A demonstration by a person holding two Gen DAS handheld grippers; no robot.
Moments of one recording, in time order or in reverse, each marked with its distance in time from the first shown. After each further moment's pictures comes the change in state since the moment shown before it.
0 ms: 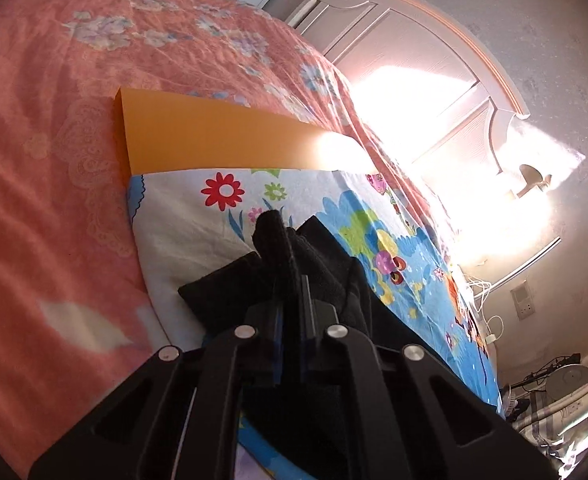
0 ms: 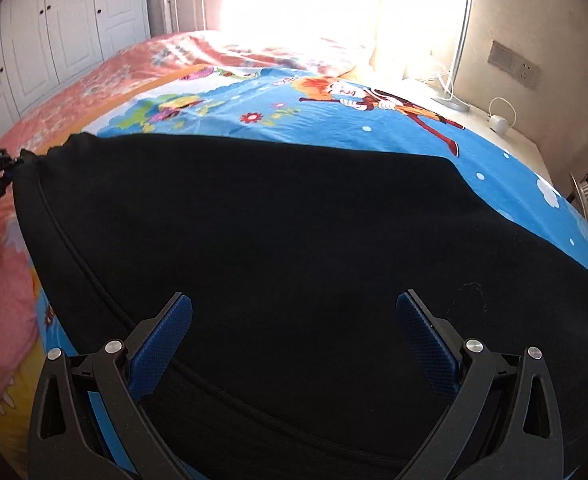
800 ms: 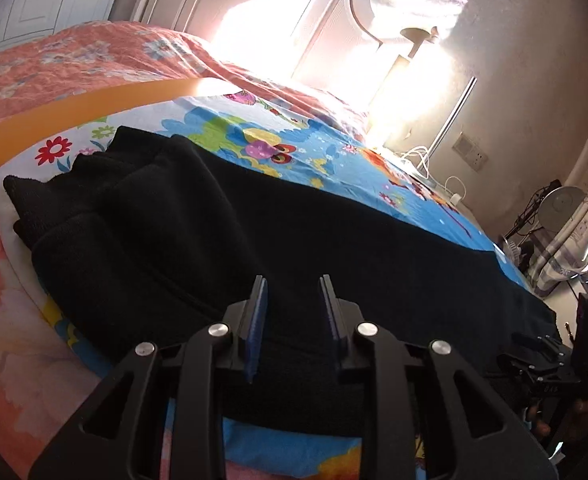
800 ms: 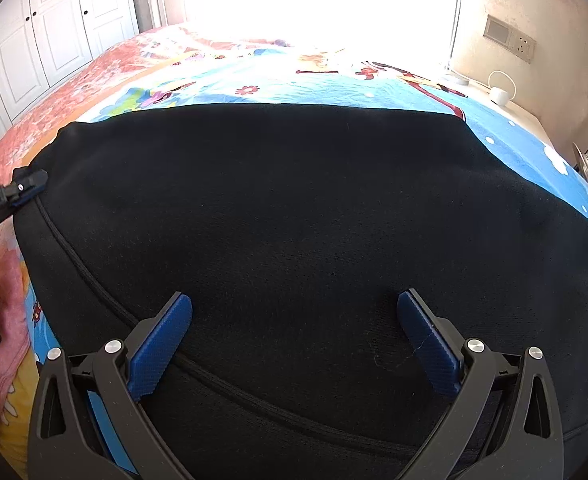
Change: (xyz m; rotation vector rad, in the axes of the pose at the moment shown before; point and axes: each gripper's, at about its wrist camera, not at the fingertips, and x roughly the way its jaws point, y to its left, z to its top) left arm 0.026 -0.089 -0.119 0.541 0.118 -0.145; right arm 0.012 -0.011 -0.009 0.082 0.006 0.018
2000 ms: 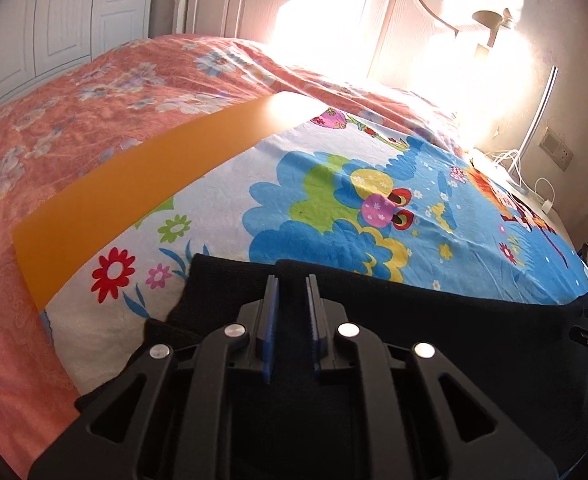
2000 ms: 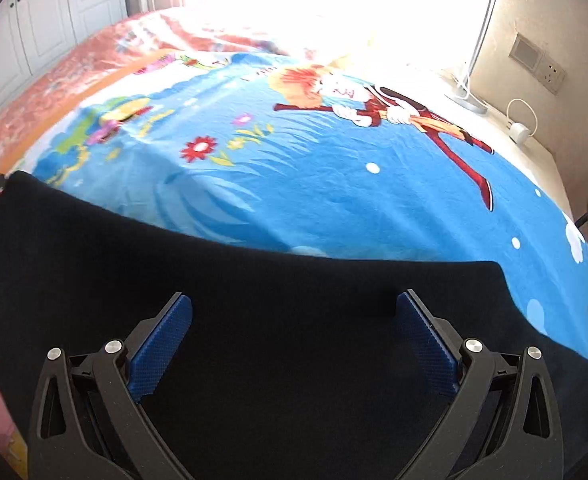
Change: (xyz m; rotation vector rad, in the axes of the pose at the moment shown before) left arm 0.023 0.058 0.109 0.012 -0.008 0.295; right arm 0.085 -0.025 0.126 -0.033 0.089 -0.065
